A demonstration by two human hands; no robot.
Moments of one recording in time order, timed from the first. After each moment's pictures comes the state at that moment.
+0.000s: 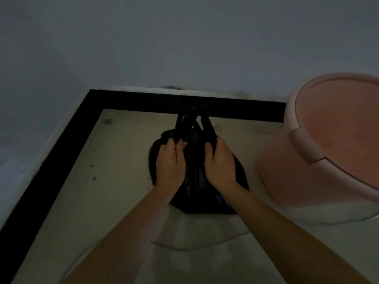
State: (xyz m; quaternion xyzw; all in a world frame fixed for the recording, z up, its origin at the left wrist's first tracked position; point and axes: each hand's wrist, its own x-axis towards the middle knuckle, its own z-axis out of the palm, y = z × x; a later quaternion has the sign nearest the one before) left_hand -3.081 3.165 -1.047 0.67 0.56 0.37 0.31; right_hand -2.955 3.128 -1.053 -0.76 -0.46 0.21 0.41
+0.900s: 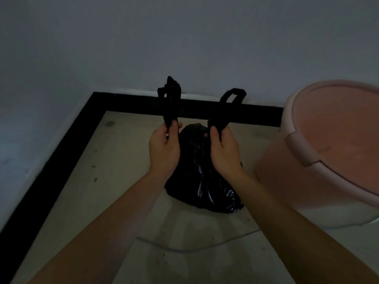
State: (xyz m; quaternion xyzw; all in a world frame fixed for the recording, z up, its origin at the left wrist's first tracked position) left_hand -3.072 3.179 -0.982 0.54 0.56 0.47 0.42; right_hand -2.938 3.141 -1.009 -0.69 -0.43 0.31 0.50
